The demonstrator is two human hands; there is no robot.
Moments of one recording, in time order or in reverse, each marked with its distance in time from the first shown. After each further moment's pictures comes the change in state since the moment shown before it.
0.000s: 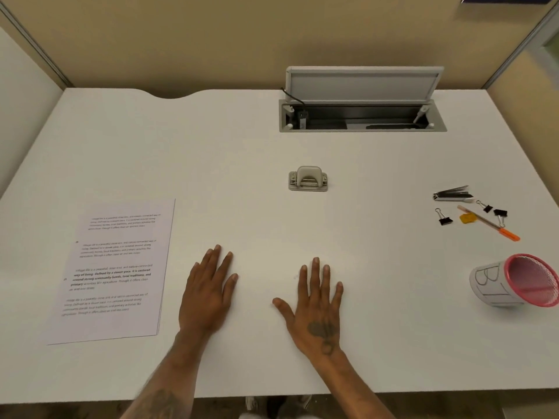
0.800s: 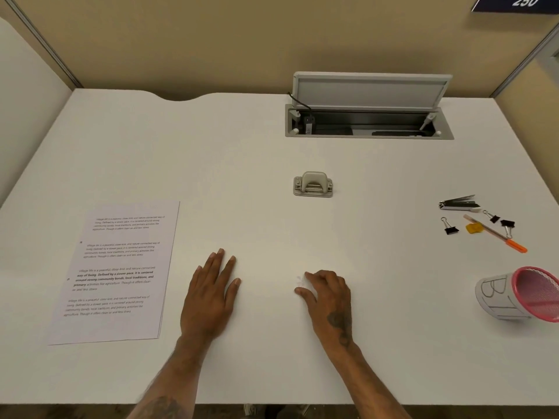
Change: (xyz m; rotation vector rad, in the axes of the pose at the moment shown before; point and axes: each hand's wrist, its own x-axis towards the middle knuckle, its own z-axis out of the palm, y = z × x) left_hand 0.001 -0.002 0.001 0.013 0.008 0.000; right_hand 0.027 0.013 -0.029 0.387 0.249 -0.002
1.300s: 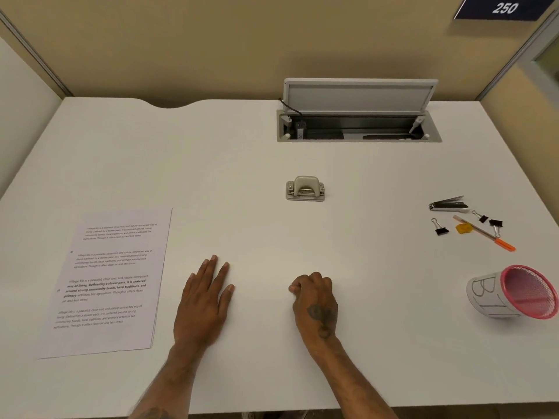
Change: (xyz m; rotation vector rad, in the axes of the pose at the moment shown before) left_hand -0.001 0.000 0.000 -0.003 -0.005 0.005; right_hand 0.008 -0.026 0.006 -0.145 -0.045 0.101
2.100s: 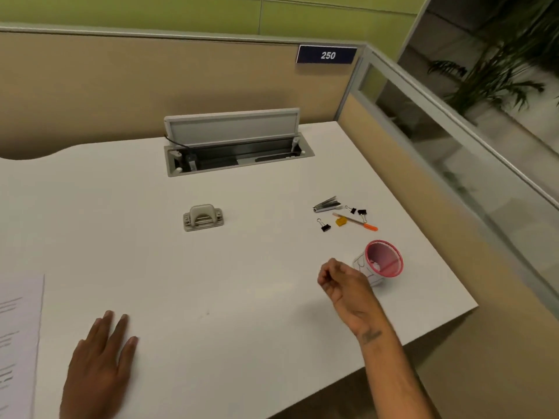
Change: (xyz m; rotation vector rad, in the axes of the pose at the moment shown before) left_hand 0.009 0.002 -0.001 -0.050 0.006 -0.006; right_hand 0.001 0.134 -0.192 1.632 0.141 0.569
